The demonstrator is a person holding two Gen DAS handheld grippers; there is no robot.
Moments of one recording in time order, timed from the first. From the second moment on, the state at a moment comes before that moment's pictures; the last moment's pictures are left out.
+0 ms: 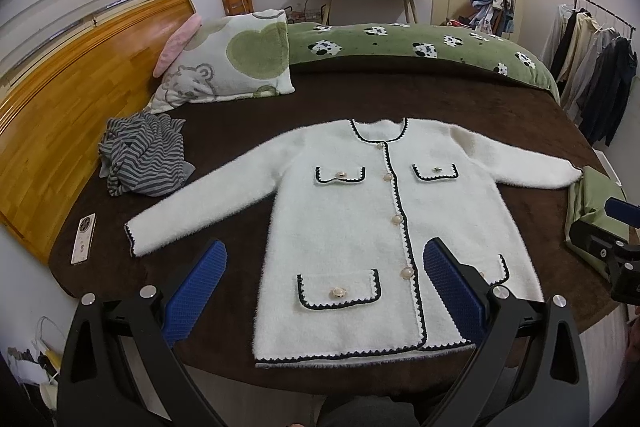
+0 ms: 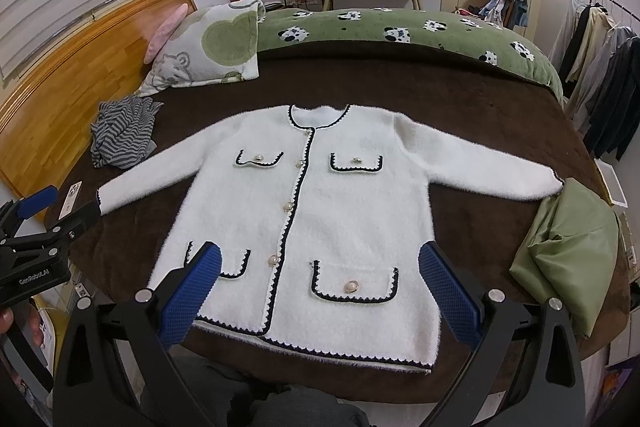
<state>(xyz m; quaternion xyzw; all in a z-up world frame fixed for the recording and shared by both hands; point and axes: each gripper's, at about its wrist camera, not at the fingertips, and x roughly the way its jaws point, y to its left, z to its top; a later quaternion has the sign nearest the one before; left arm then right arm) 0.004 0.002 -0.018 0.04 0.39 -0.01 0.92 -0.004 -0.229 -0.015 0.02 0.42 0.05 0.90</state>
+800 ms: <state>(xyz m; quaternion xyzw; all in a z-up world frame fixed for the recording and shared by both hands) 0.011 0.008 -0.018 0.04 0.40 -0.01 0.91 -0.001 -0.222 -0.019 0.02 0.43 0.05 0.90</state>
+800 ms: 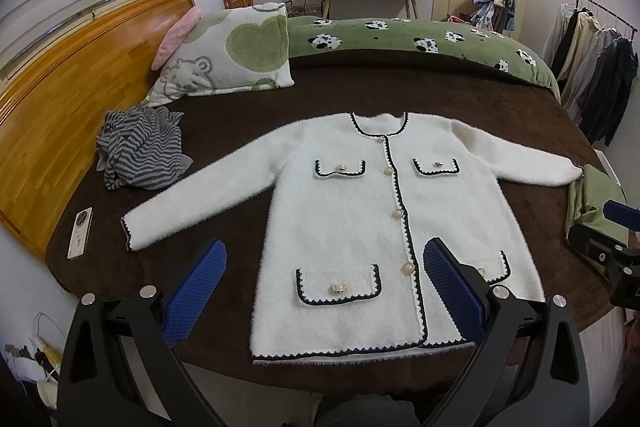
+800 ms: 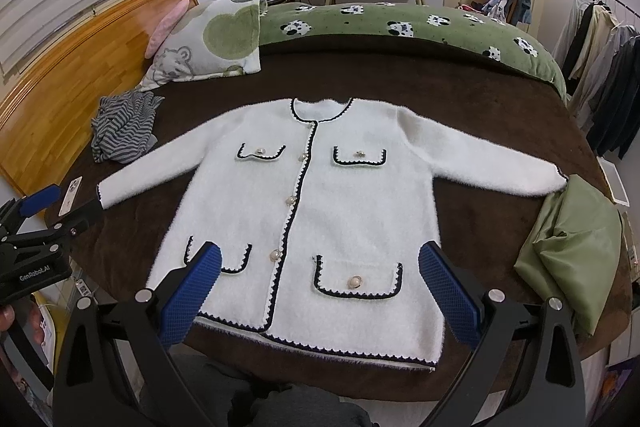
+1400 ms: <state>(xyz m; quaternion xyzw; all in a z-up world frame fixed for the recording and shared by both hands) 0.011 0.011 -0.026 0.03 0.40 -0.02 0.91 0.003 -0.224 -0.022 0.03 0.43 0.06 0.90</state>
